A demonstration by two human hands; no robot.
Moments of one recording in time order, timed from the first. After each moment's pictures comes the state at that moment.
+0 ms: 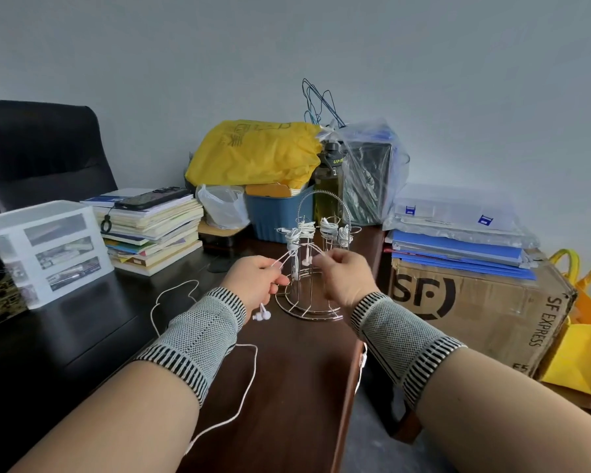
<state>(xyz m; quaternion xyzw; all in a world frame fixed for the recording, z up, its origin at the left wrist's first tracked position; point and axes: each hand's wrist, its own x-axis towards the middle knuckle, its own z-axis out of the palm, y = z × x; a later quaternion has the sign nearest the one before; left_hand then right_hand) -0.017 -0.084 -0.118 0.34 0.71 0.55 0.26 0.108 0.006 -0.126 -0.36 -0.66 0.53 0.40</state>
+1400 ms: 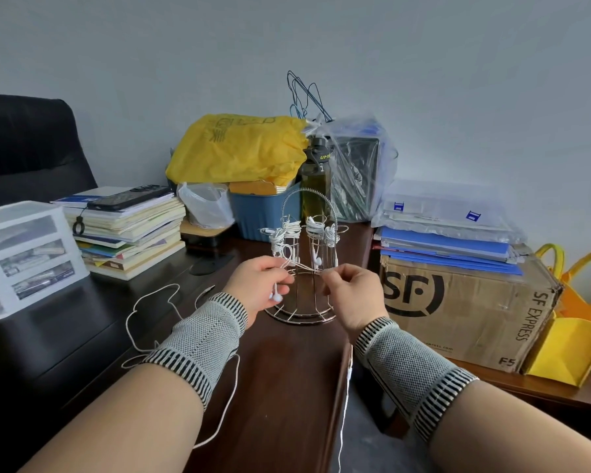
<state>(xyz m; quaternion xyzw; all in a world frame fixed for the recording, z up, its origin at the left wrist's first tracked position) -0.003 -0.057 -0.127 0.32 0.65 0.60 0.34 0.132 0.014 -0.151 -0.39 -0.65 0.46 0.46</state>
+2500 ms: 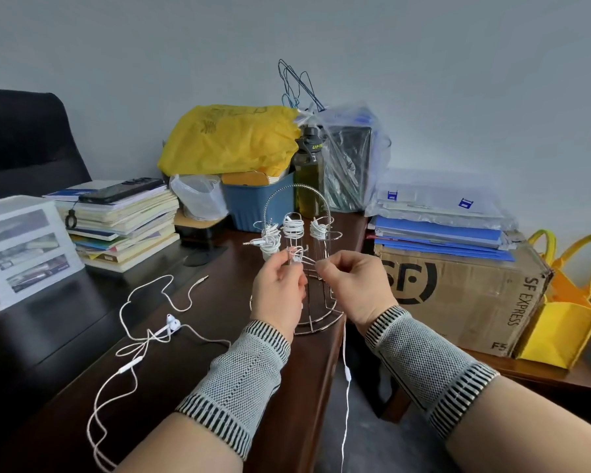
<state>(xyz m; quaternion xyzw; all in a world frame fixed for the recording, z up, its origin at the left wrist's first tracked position) 0.070 -0.062 -0.143 0.33 0.59 0.71 0.21 0.164 0.002 -0.137 -0.31 -0.70 0.45 0.46</state>
